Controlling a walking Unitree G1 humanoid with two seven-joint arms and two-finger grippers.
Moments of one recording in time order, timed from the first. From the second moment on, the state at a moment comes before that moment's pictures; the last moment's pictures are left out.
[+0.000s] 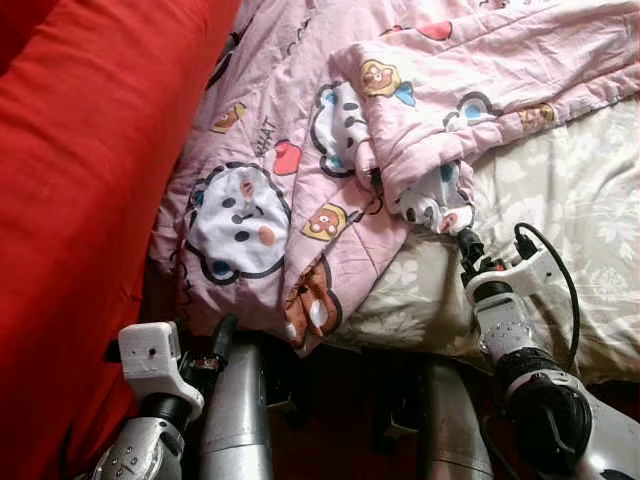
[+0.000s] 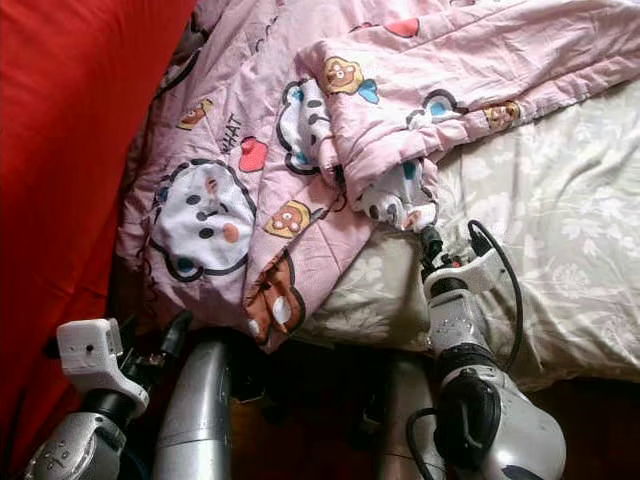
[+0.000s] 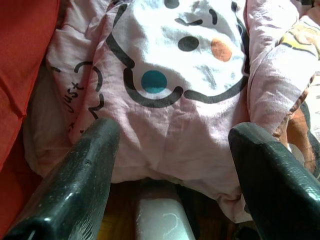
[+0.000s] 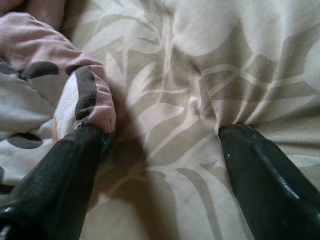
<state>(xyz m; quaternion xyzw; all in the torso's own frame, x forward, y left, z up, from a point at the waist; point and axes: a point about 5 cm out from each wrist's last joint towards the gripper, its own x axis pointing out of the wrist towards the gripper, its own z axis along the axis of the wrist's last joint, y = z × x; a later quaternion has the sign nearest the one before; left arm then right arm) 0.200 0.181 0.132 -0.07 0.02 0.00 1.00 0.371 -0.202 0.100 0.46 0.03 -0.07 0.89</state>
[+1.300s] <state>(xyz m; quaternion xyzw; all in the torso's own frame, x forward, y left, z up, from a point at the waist) 0.213 0.178 0.131 -0.08 0.00 0.00 1.00 0.385 -0.188 0.149 0.30 -0.07 -0.01 0.95</state>
